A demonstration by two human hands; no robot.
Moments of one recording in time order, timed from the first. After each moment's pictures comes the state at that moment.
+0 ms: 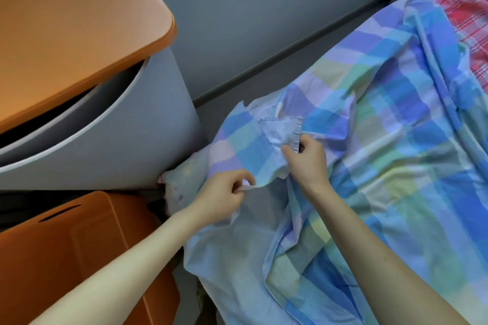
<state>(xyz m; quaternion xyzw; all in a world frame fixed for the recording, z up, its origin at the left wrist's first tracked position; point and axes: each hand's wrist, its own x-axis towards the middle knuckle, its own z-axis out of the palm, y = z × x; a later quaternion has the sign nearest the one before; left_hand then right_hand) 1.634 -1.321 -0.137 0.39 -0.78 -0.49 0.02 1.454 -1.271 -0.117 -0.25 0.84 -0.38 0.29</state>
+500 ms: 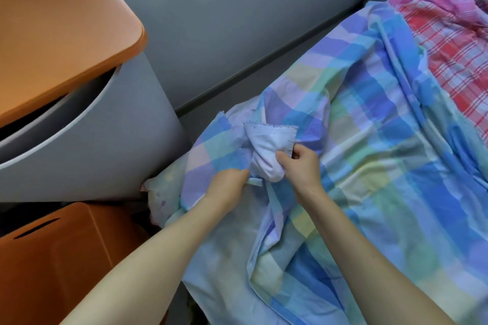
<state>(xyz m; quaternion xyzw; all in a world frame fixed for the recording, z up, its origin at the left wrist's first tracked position) 1.574 -1.310 -0.159 0.35 -0.89 -0.26 -0.12 1.439 -1.242 -0.122 -0.15 0.81 -0.47 0.32</state>
